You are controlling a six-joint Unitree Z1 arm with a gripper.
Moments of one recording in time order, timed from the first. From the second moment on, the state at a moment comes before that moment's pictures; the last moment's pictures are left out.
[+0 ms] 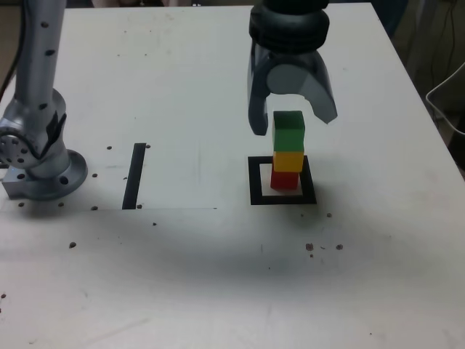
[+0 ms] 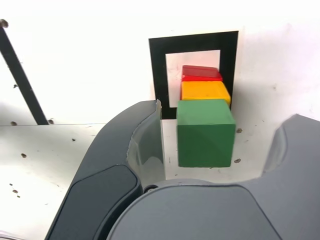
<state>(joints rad) -0.09 1.97 -1.74 1.42 0.06 -0.08</state>
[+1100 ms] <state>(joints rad) 0.05 1.54 -1.31 1.43 0.00 0.14</state>
